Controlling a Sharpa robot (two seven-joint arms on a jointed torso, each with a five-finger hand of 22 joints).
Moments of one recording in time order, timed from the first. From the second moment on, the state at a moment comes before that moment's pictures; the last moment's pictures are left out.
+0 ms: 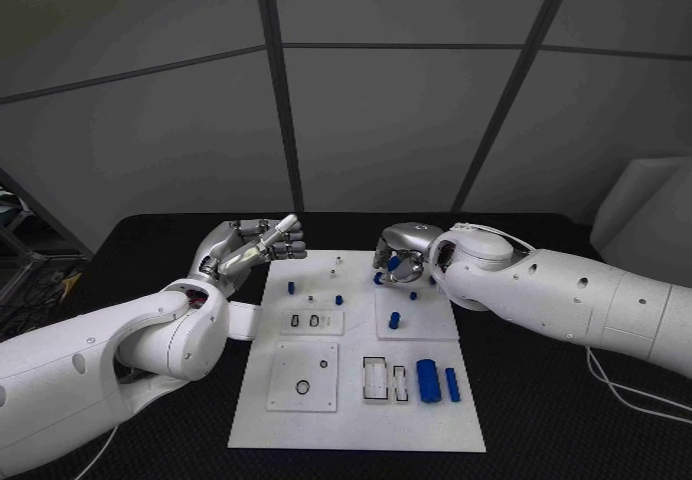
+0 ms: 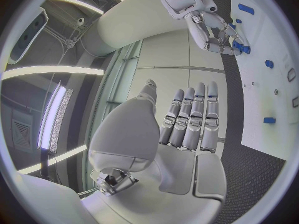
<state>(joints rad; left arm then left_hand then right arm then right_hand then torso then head) 1.11 -0.91 0.07 1.70 -0.10 -0.49 0.43 1.33 -0.03 -0.01 0.18 0.08 0.96 0.22 0.10 0.07 1.03 0.17 0.10 0.07 1.05 0.13 0.15 0.12 0.20 0.85 0.24 0.37 0.16 1.23 -0.62 0.01 1.27 -1.59 -0.13 -0.11 1.32 -0.13 0.33 -0.06 0.25 1.04 0.16 0.07 0.07 1.11 0.10 0.08 0.07 1.47 0.01 1.15 0.90 0.16 1.12 0.11 1.11 0.74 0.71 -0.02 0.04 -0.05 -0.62</state>
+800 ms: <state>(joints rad) 1.11 -0.92 0.07 1.70 -0.10 -0.48 0.43 1.33 -0.03 -0.01 0.18 0.08 0.96 0.22 0.10 0.07 1.02 0.17 0.10 0.07 1.05 0.13 0.15 0.12 0.20 0.85 0.24 0.37 0.16 1.23 -0.59 0.01 1.23 -1.59 -0.09 -0.11 1.34 -0.11 0.40 -0.05 0.23 1.04 0.16 0.07 0.07 1.16 0.09 0.09 0.07 1.47 0.01 1.26 1.01 0.15 1.16 0.11 1.20 0.86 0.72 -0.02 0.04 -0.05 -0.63</state>
